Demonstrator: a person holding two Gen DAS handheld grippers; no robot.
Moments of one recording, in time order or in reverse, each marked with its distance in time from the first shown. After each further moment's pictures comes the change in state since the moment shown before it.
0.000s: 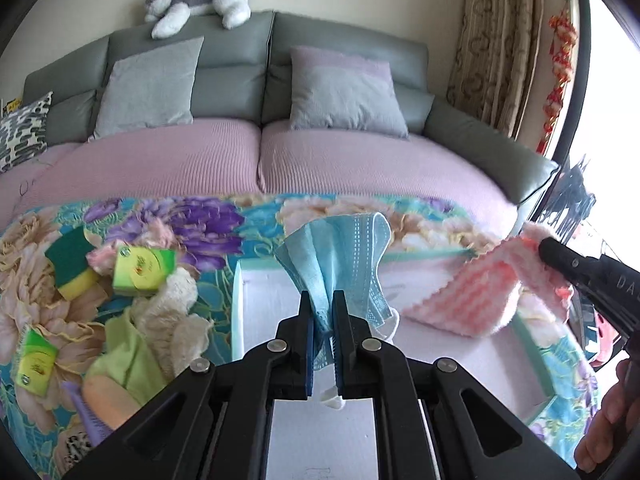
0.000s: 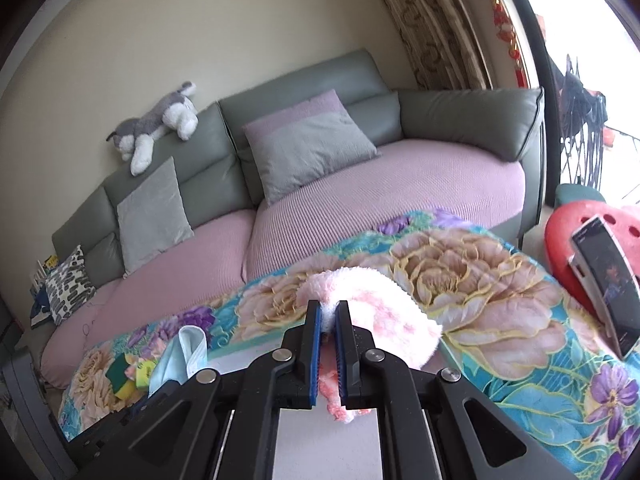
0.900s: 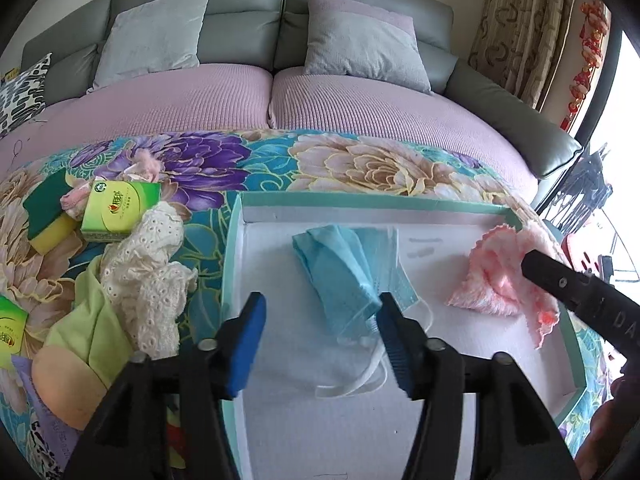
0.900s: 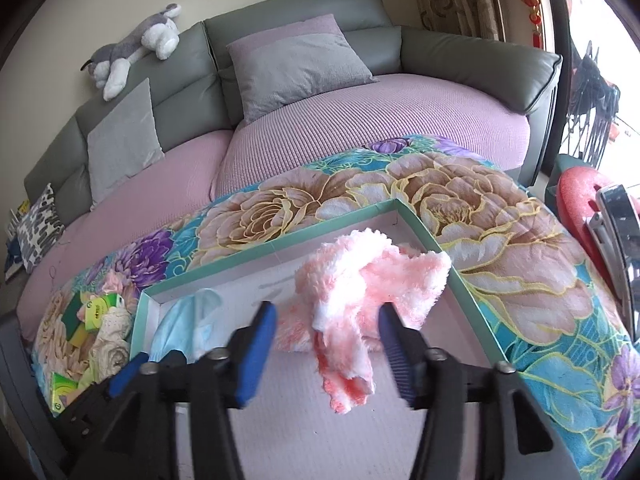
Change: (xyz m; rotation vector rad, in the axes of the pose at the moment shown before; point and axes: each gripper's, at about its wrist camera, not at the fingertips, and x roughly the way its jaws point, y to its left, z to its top) left arm 0.044 0.010 -0.018 -0.048 0.146 0.025; right arm 0.056 0.006 -0.029 -0.092 0.234 -0.110
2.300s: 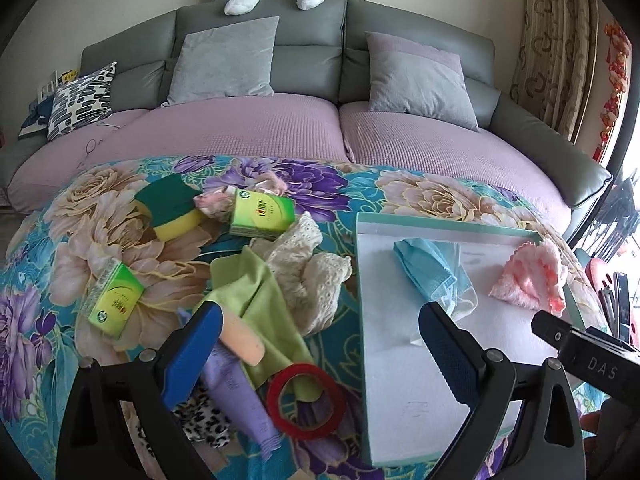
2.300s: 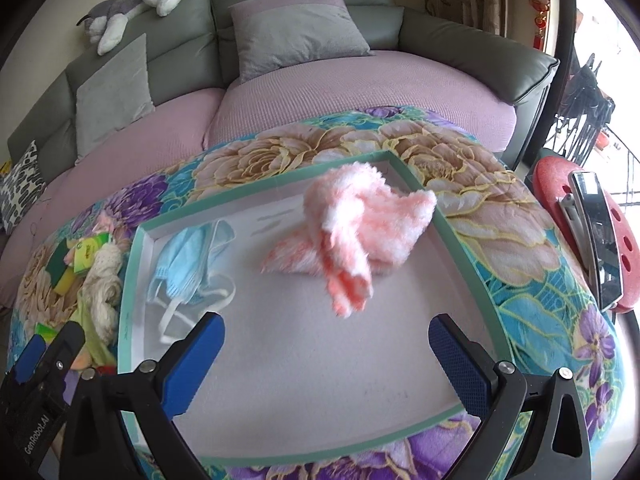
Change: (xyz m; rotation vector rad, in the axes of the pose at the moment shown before) left arm -0.087 0.052 -0.023 -0.069 -0.103 0.178; right arm -0.024 0.023 -0.034 -0.070 0.125 -0.092
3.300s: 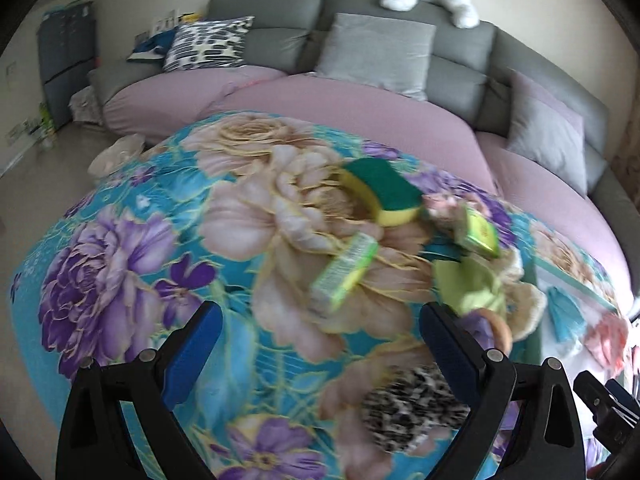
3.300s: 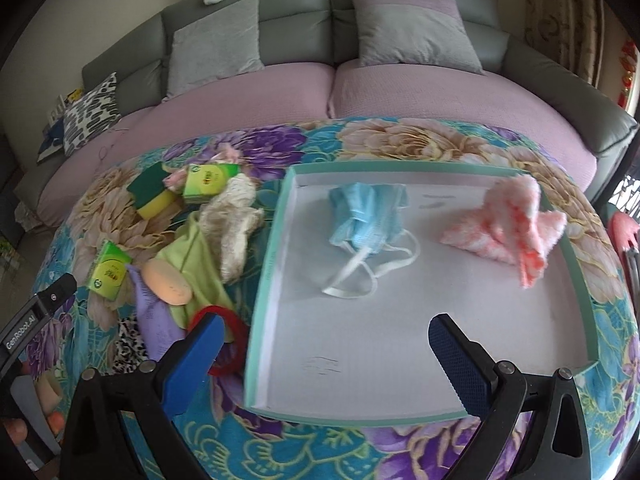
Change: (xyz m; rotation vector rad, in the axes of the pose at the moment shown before) left arm -0.033 0.170 -0.020 -0.316 0.025 0.277; right arm -0.016 0.118 -0.038 -0.247 0.013 0.179
